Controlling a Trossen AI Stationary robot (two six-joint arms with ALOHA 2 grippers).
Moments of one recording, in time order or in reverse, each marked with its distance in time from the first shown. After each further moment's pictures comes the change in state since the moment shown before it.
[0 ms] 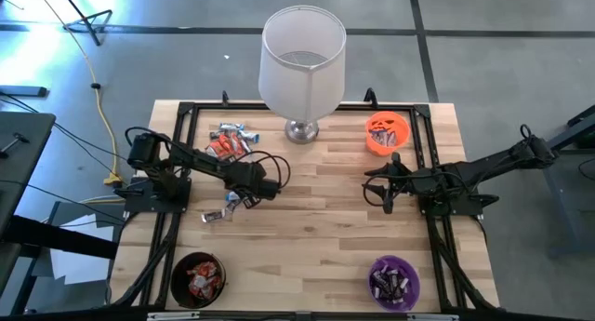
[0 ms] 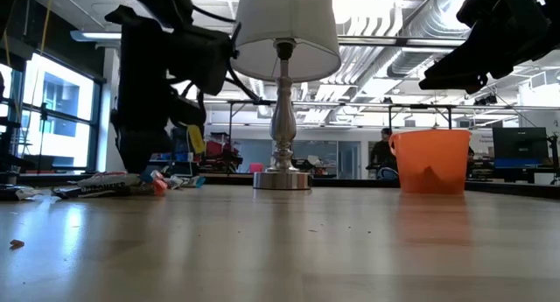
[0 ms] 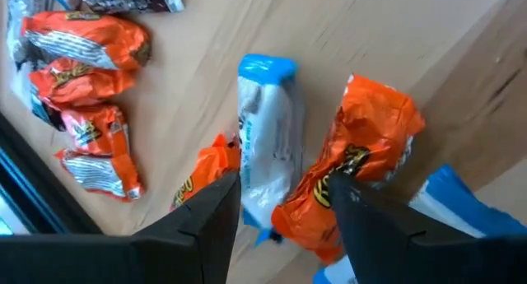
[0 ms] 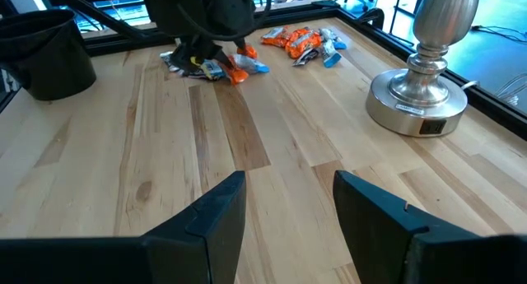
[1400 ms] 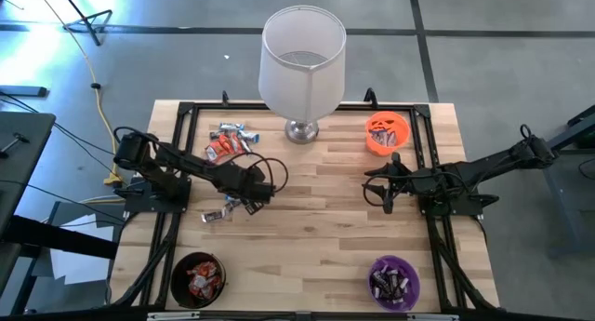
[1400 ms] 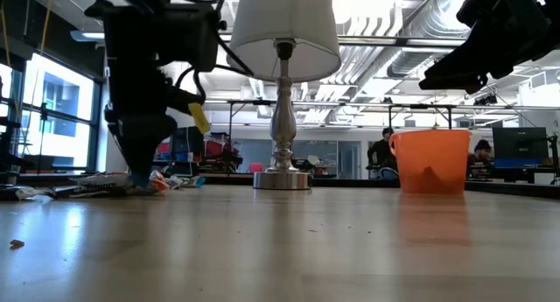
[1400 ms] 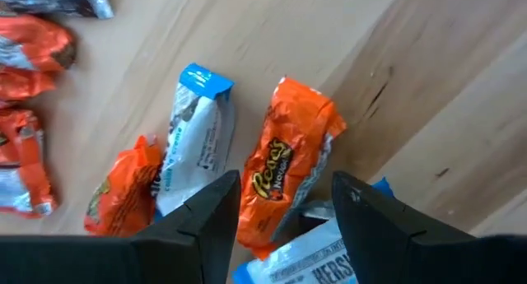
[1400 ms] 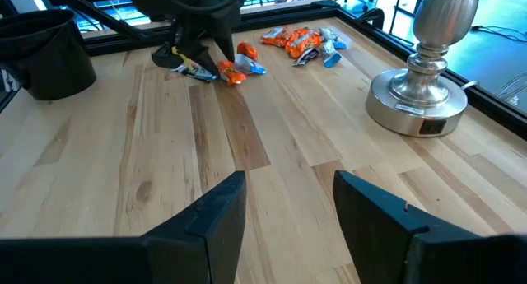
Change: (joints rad) left arm -0.047 -0.106 -0.087 0.181 0.070 -0.058; right arm 0.000 0.000 0.000 0.000 0.000 0.000
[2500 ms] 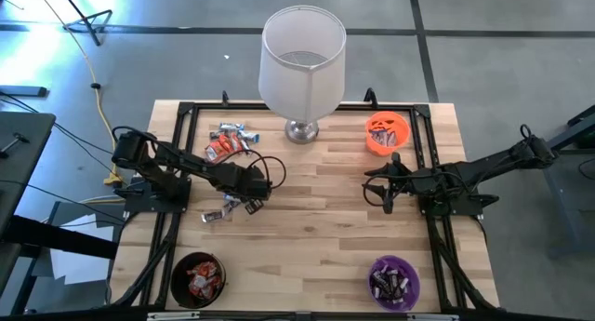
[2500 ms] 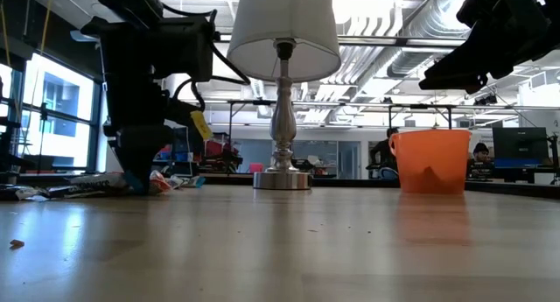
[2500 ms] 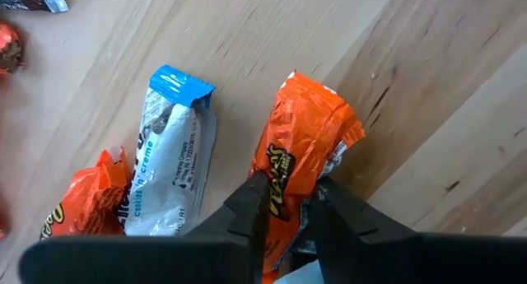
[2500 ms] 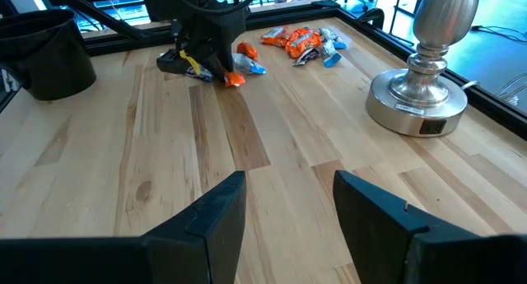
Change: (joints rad) left arm 0.046 -0.002 -0.104 0.151 0.041 0.057; right arm 0.000 0.000 0.000 0.000 0.000 0.000
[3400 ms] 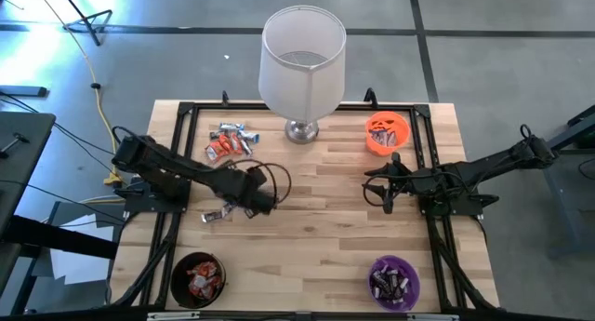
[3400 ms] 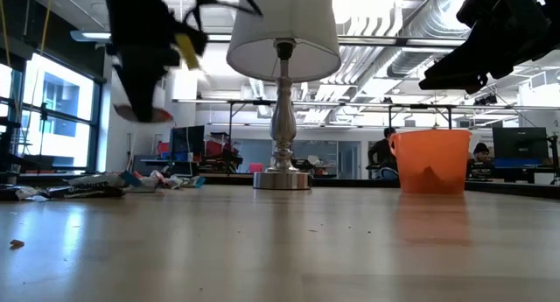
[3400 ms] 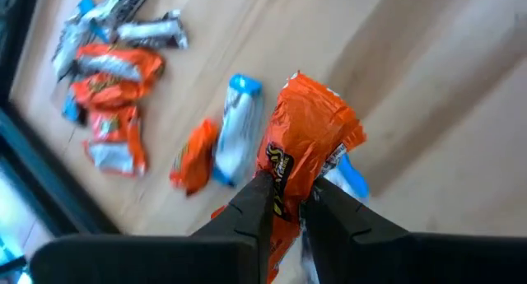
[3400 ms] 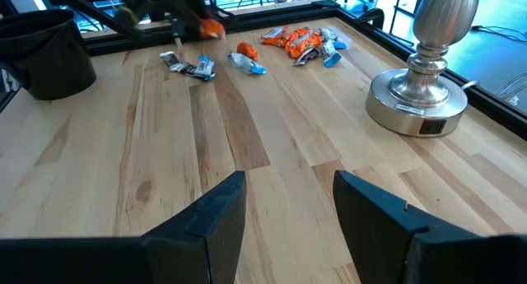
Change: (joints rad) left arm -0.180 0.004 0.412 -0.578 -0.128 -0.181; right arm 0.000 0.000 0.000 0.000 0.000 0.000
